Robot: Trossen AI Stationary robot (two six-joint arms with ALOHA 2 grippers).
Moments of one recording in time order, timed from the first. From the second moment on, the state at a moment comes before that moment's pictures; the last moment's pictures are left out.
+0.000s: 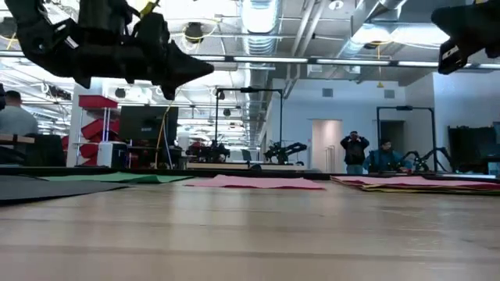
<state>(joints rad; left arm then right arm) 0.24 1.26 0.30 0.97 0.07 -0.15 0.64 0.07 0.01 0.33 0.60 -0.08</state>
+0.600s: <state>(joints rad) 0.30 1.25 0.30 0.89 0.33 -0.15 0.54 0.00 0.07 0.07 0.52 0.09</state>
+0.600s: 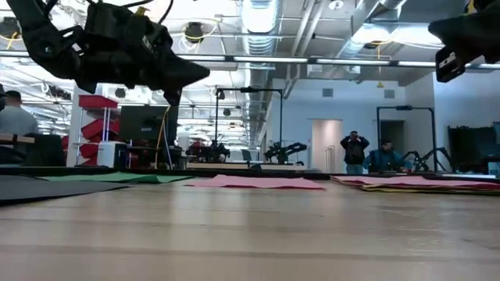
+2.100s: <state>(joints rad) 0.29 1.28 0.40 0.89 0.33 -0.07 0.16 0.32 0.22 -0.28 0.44 0.19</state>
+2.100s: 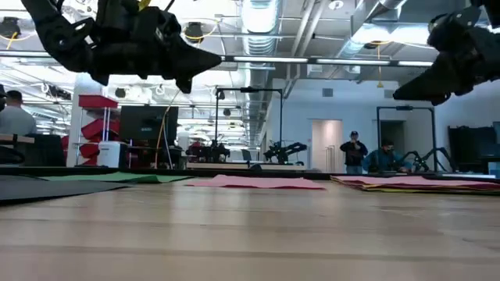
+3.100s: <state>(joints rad) 0.29 1.28 0.42 0.79 0.21 -0.05 0.08 0.45 0.35 -0.39 0.36 0.24</state>
